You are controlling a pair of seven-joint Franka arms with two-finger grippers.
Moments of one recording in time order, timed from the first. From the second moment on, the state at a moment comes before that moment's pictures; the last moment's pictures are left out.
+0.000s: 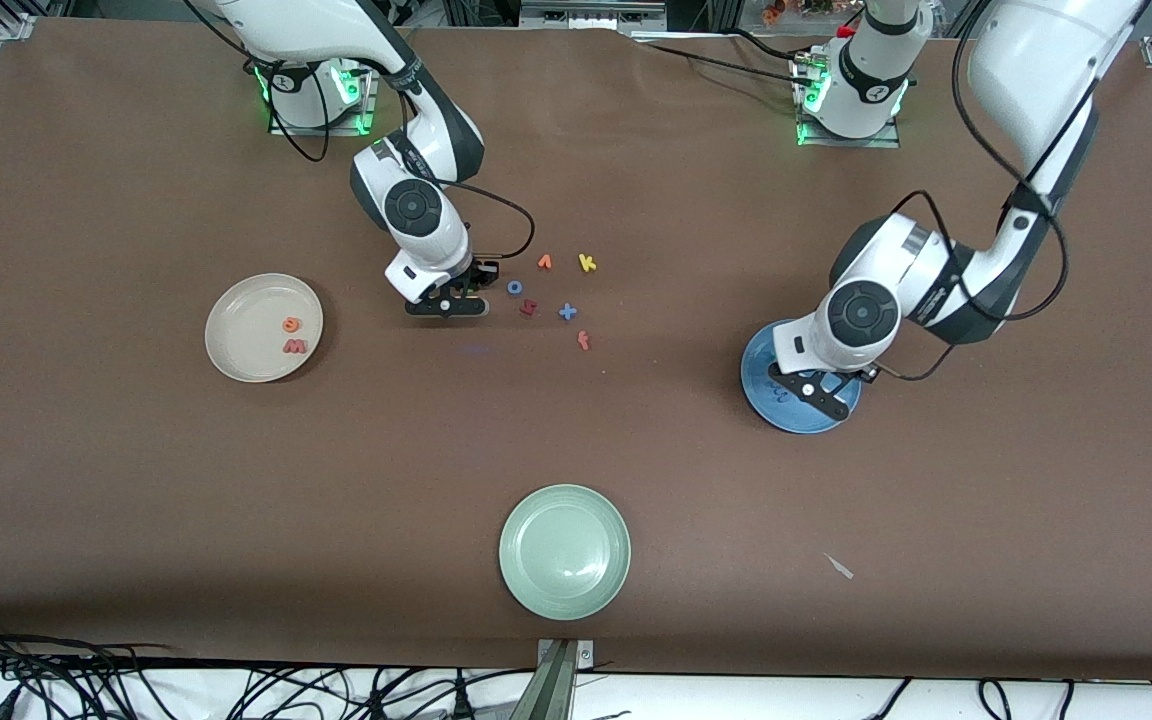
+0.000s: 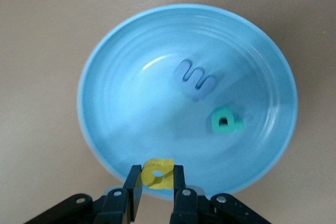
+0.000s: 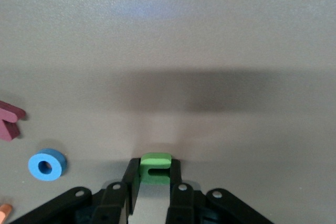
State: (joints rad) left arm 0.16 0.55 -0.50 -1.89 0.49 2.05 0.03; right arm 0.53 0.43 0.13 -2.20 0.05 2.51 0.58
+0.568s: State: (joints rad) left arm 0.16 0.55 -0.53 -1.86 0.55 2.06 0.03; right arm 0.52 0.38 0.03 -2.09 0.05 2.25 0.43
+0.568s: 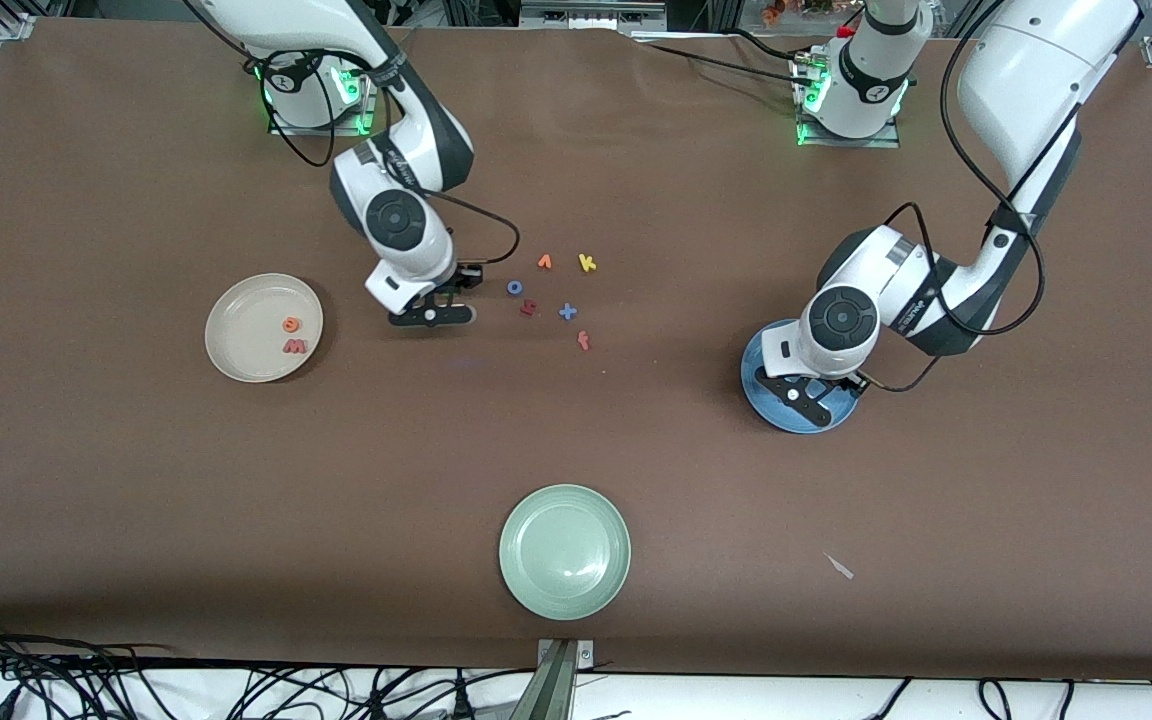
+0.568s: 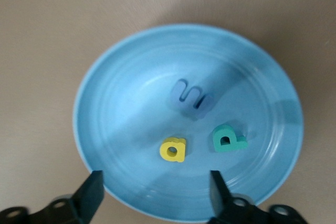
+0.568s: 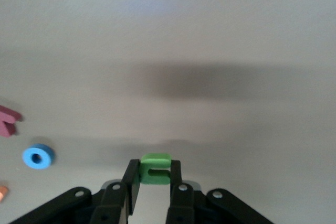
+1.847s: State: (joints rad) left arm 0.03 0.15 -0.21 -1.42 0.09 1.58 0.01; right arm 0.39 0.42 -0.31 -1.94 0.04 1.93 -0.09
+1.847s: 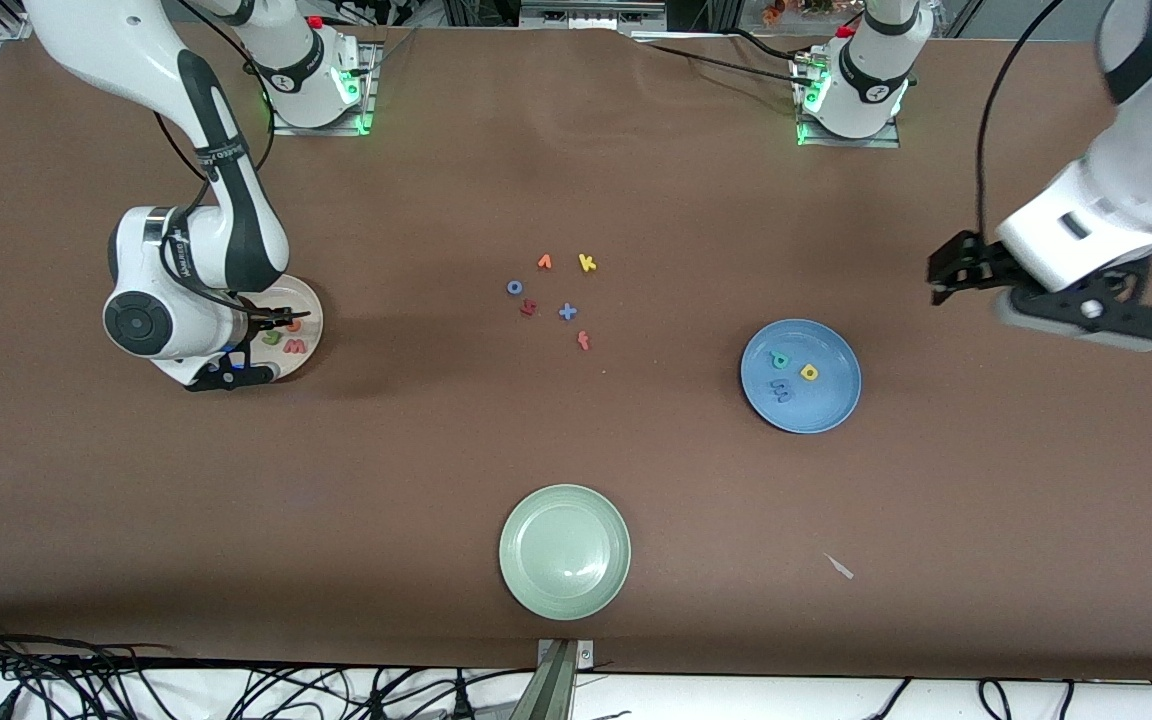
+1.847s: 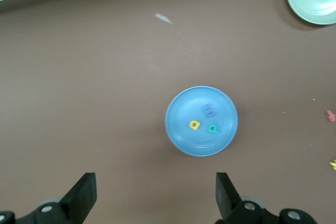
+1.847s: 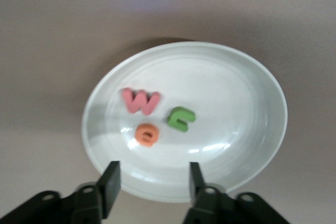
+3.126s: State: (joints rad) left arm 0.03 -0.01 -0.10 -1.69 -0.01 1.68 0.01; right arm 0.28 0.21 -0.08 -1.55 -0.02 1.50 -0.09
